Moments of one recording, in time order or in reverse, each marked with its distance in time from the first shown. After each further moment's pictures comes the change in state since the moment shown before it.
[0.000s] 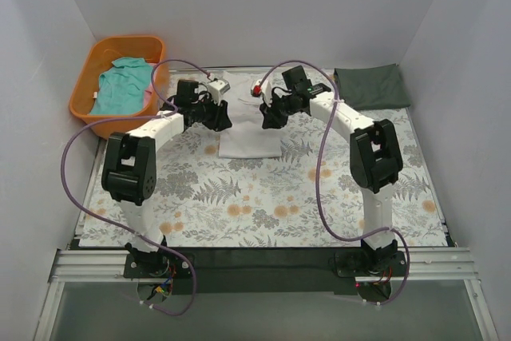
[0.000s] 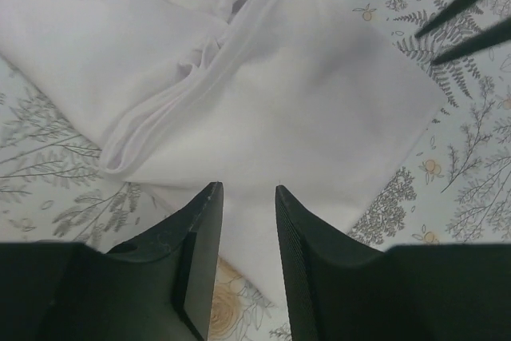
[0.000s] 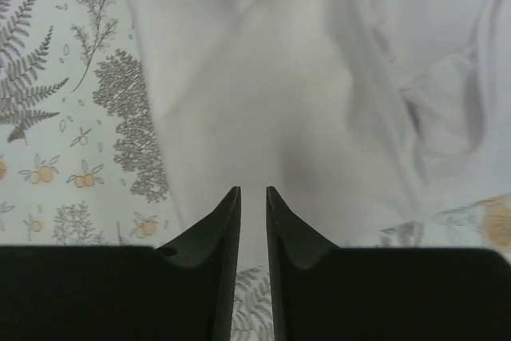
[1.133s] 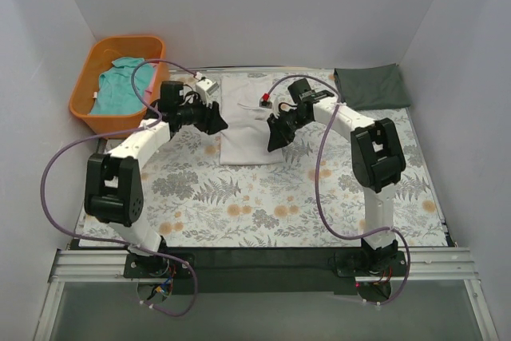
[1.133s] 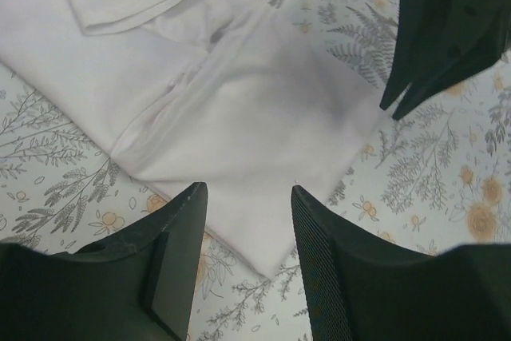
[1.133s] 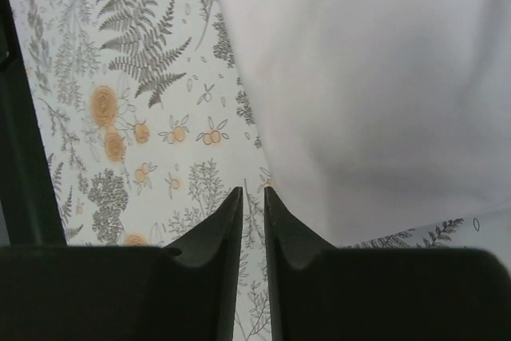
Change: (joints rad) left arm 0.055 -0.140 -0.084 -0.016 0.128 -0.078; right arm -0.031 0.040 -0.105 -0.180 -0.201 0.201
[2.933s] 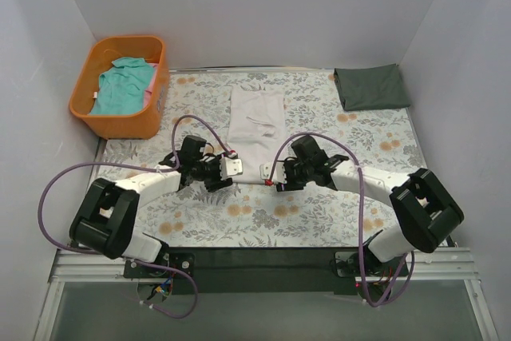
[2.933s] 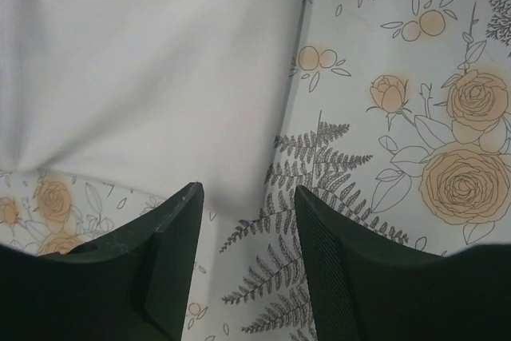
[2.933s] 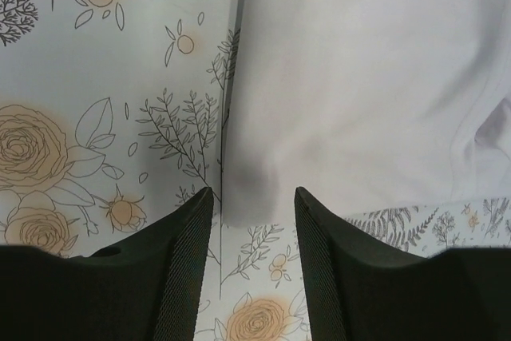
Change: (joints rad) left arm -0.233 -0.299 -0.566 0.062 -0.119 0.731; right arm 0.242 -0.634 -0.853 0.516 0.484 -0.537
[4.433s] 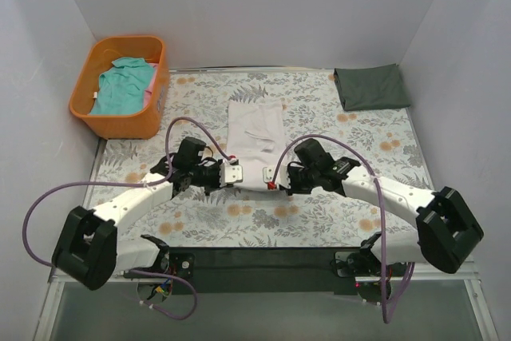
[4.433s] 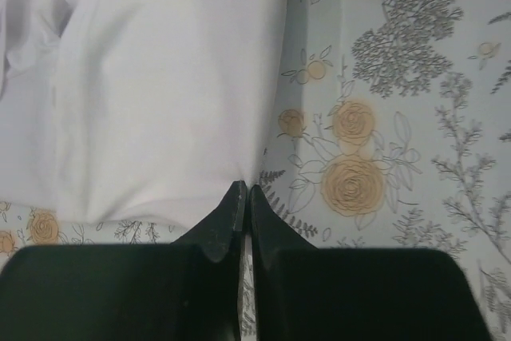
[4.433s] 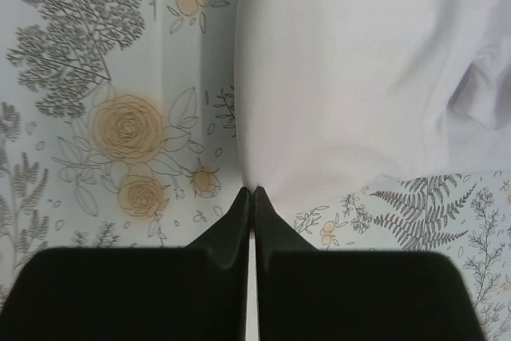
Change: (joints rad) left arm -0.079 -0.137 0.019 -0.170 0.055 0.001; right arm 0.057 -0.105 0.006 -0.167 0.018 0.092
